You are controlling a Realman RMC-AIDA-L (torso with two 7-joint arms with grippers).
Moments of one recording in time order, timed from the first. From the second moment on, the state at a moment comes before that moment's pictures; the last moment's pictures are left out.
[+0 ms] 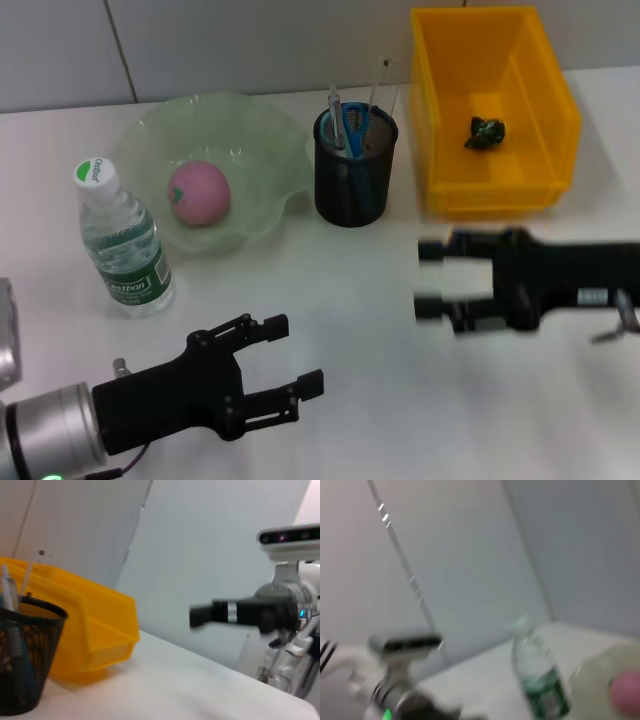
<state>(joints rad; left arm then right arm) -0.34 -1.98 1.95 0.41 0.71 1.37 -1.01 0.46 2.04 -0.73 -0.66 -1.90 -1.77 1.40</state>
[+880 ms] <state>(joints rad) -0.36 -1.95 1.72 0.41 1.02 1.44 -1.10 0.47 2.05 -0.76 -0.62 -2.06 -1.75 1.34</state>
